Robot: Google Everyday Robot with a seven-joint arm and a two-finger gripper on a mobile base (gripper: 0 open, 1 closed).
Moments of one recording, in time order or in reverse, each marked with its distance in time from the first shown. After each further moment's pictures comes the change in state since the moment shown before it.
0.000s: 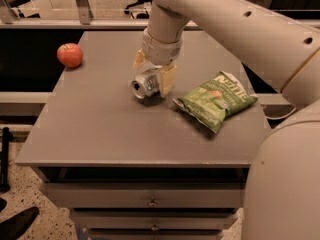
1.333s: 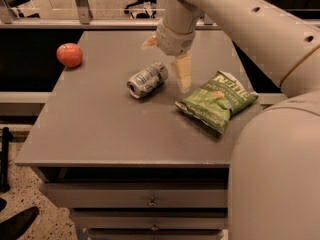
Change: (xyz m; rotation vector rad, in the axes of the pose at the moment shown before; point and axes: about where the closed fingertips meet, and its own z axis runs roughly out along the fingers) arm 0.047 -0.001 -0.010 0.026 -0.002 0.167
